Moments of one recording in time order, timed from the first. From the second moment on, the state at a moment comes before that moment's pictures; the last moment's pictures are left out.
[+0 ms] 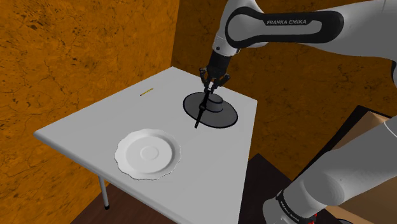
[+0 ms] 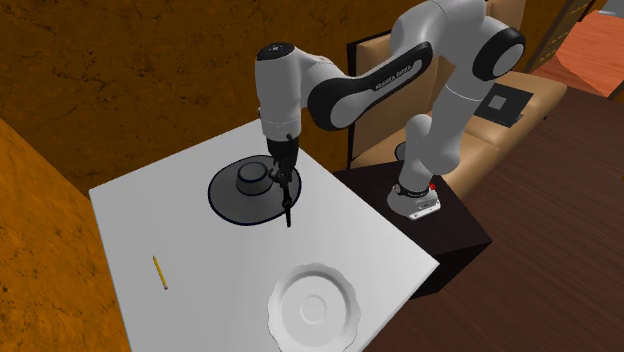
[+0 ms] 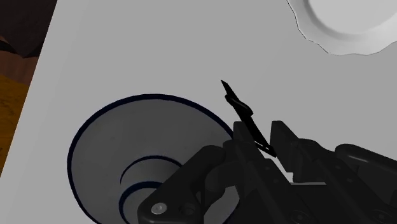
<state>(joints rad) -0.13 -0.18 0.27 -2.04 0.07 1.89 0.70</state>
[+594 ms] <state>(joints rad) -0.13 -0.18 0.27 -1.92 0.07 1.77 0.70</state>
